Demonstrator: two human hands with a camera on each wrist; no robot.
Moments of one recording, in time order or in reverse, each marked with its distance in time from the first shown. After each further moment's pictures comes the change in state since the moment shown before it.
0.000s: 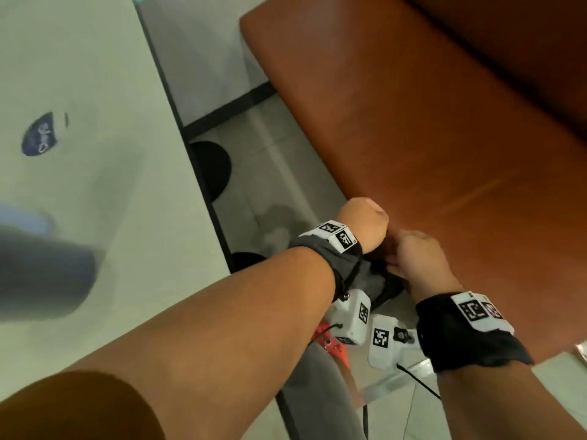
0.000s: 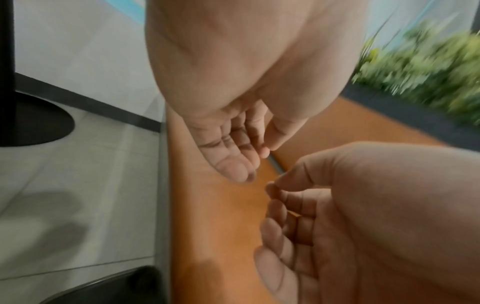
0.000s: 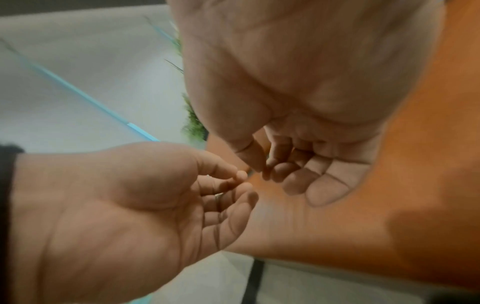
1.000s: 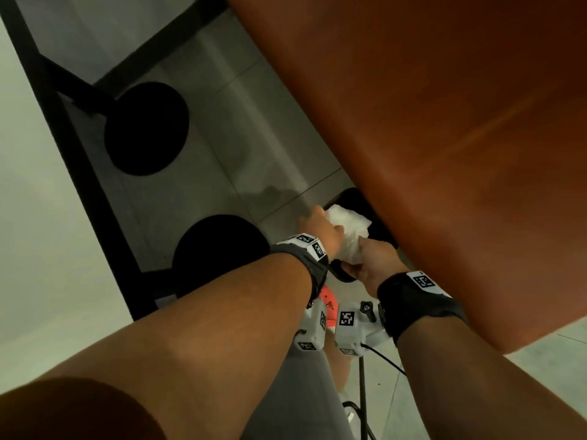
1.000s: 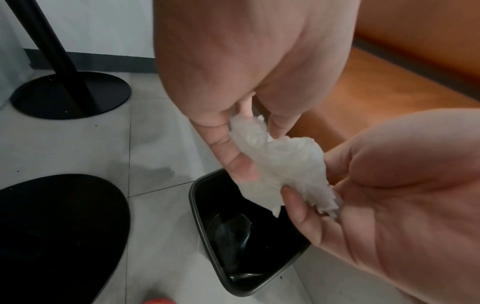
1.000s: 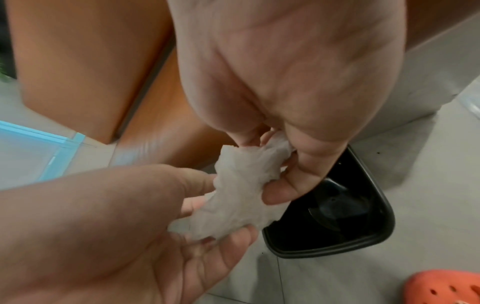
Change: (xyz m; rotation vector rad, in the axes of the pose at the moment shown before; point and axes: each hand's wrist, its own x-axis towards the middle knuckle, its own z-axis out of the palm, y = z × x) left_hand 0.067 -0.135 0.083 0.176 -0.041 -0.415; right_hand 0.082 0.128 0.045 0.335 -0.011 0.488
